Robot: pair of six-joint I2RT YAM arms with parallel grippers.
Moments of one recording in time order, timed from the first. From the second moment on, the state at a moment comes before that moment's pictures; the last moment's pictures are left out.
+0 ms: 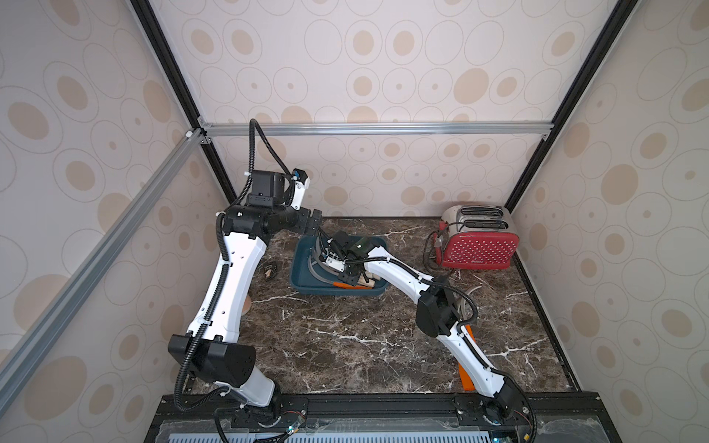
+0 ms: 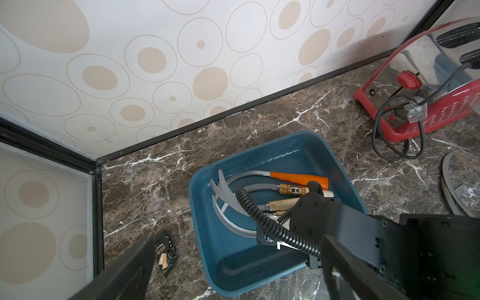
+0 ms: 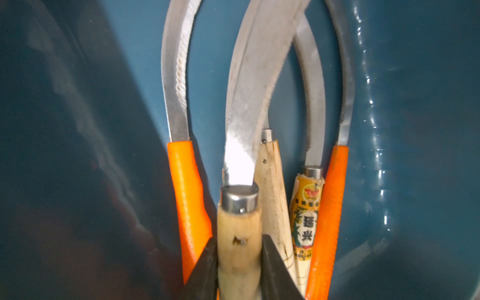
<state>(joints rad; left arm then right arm) -0.17 1.57 1.89 -0.98 0.13 0.18 0.82 2.55 2.47 -1.10 0.15 -0.41</state>
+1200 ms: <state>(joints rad) -0.17 1.57 1.89 -0.99 0.15 0.17 0.73 2.25 2.18 -1.05 0.10 -0.08</state>
